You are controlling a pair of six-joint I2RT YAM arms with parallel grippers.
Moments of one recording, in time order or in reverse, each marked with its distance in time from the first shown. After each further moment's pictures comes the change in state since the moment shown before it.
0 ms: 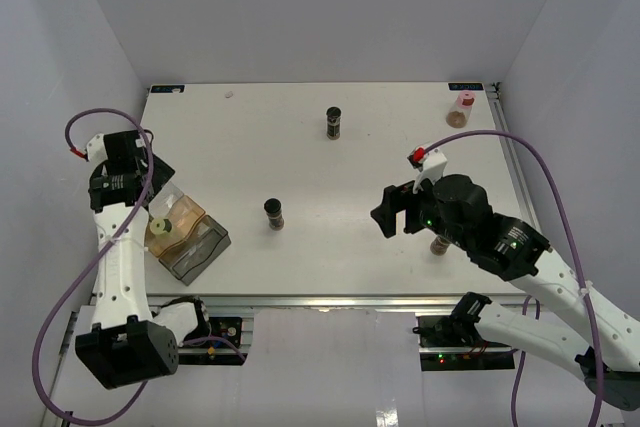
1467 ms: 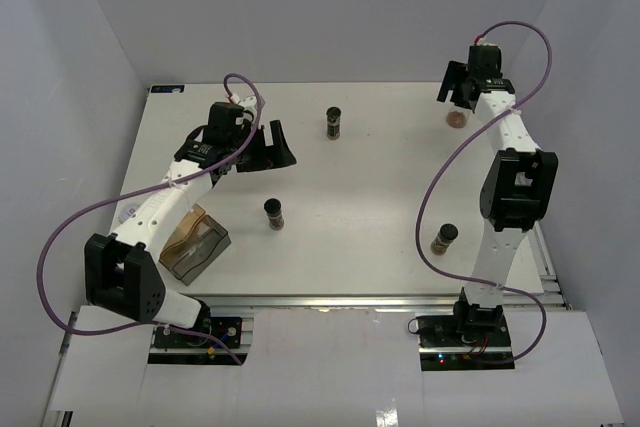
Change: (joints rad) left arm -0.550 0.348 0.070 0.413 0.616 0.215; right arm -0.890 1.268 0.893 0.170 -0.037 -0.126
